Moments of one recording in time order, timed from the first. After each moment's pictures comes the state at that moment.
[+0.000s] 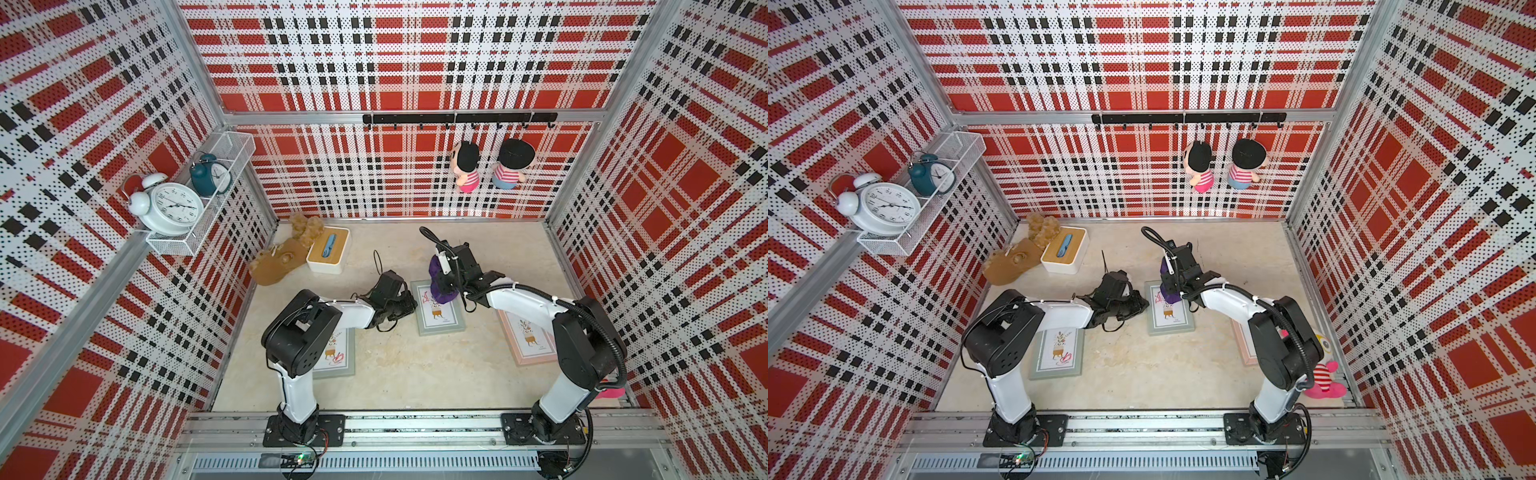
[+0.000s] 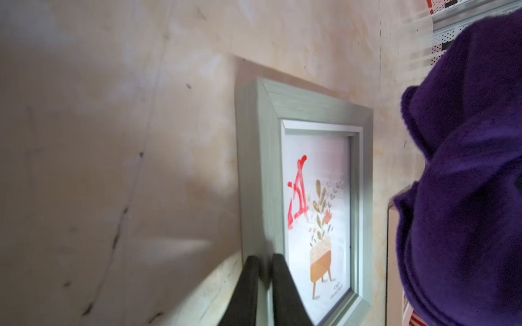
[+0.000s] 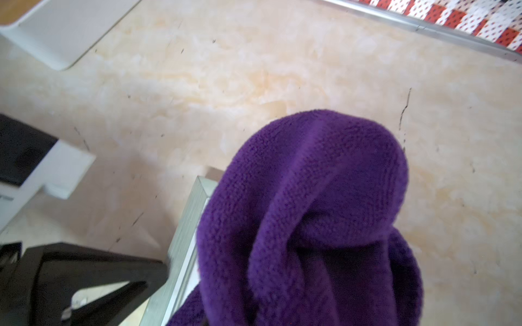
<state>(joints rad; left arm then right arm) -0.62 1.85 0.90 0.18 0.23 -0.91 0.56 1.71 1.14 -0.22 0.06 0.09</state>
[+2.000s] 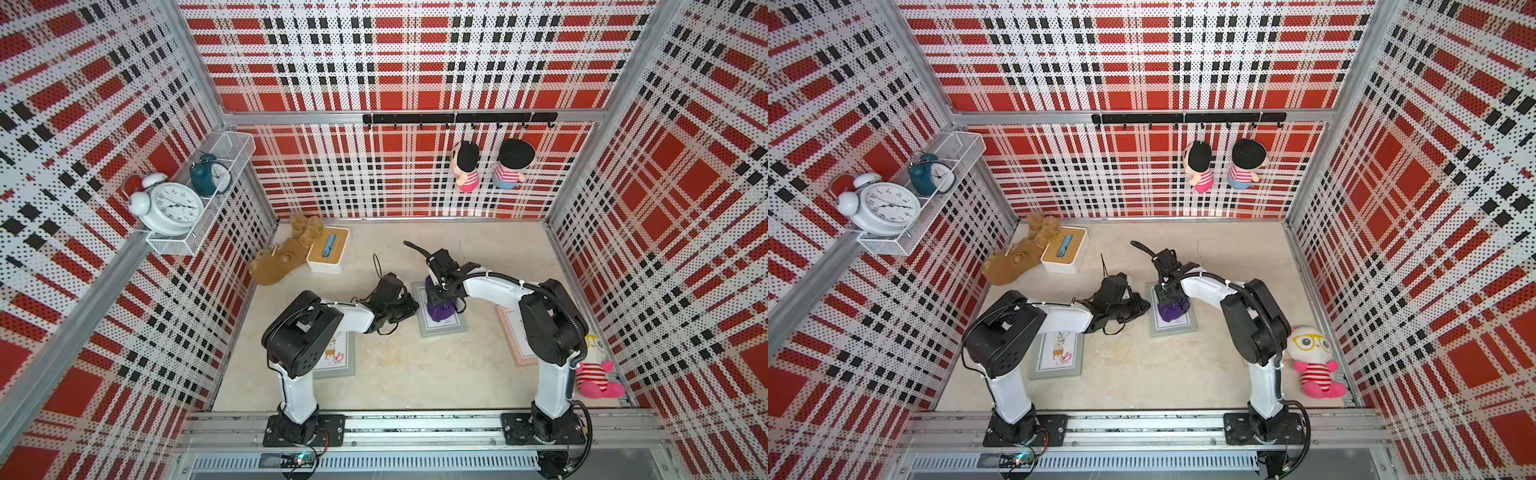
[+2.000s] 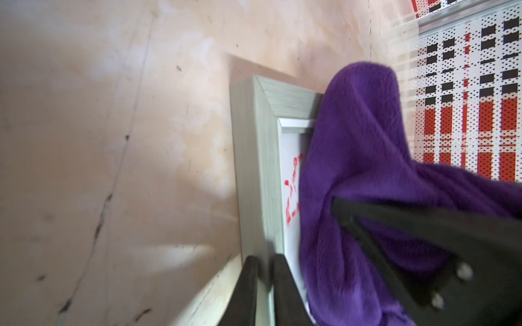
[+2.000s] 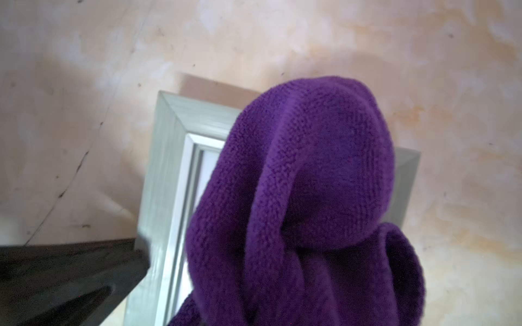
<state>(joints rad) -0.63 1.86 0.85 0.28 0.22 -0.96 0.62 1.95 1.34 -0.55 0.04 0.21</state>
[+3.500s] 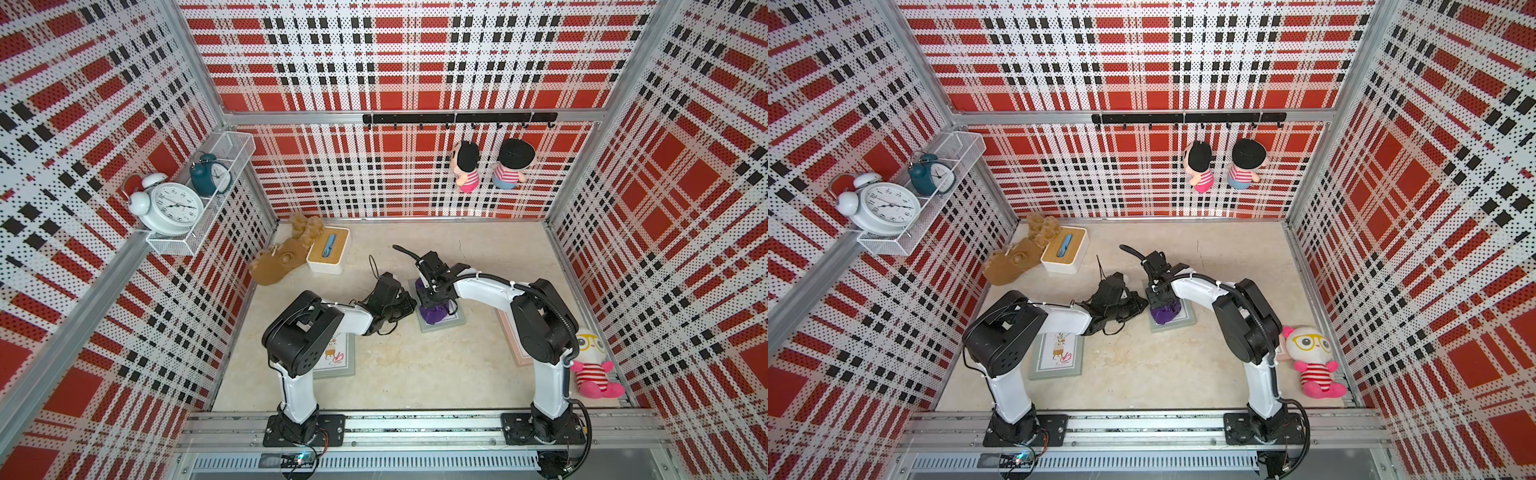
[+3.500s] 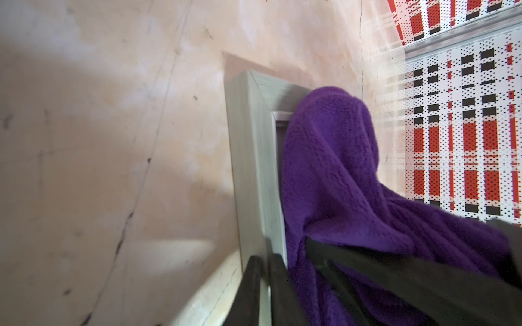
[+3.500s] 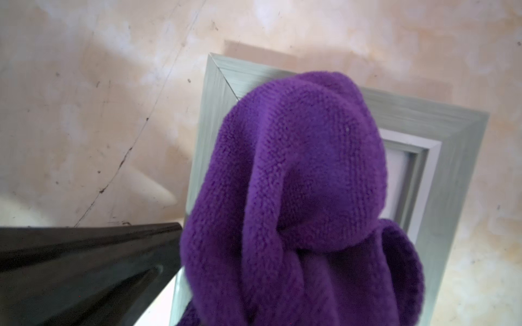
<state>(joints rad) -0.62 1.86 0.81 0.37 0.20 -0.99 0.67 2.03 1.47 -0.64 0.07 0.24</state>
